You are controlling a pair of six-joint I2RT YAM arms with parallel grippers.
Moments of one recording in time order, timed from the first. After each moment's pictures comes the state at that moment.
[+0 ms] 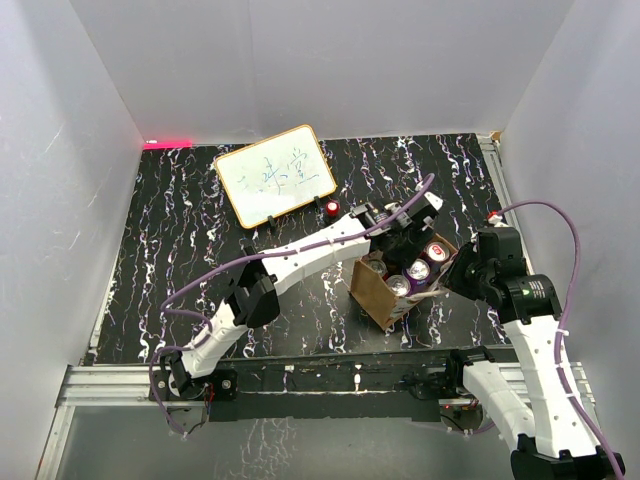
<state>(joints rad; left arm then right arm) -1.10 2.29 2.29 -0.95 -0.23 -0.28 0.09 0.72 0.92 -1.08 -0.02 0.52</state>
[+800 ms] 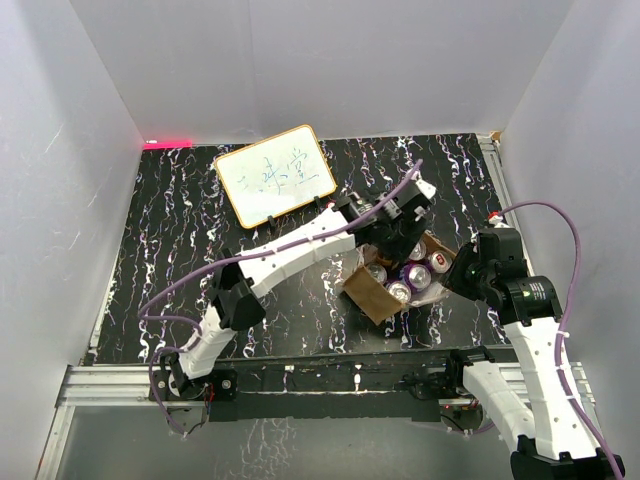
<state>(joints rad) -1.10 2.21 2.34 -1.07 -0.23 -0.33 0.09 0.71 0.92 -1.08 -0.03 0.52</state>
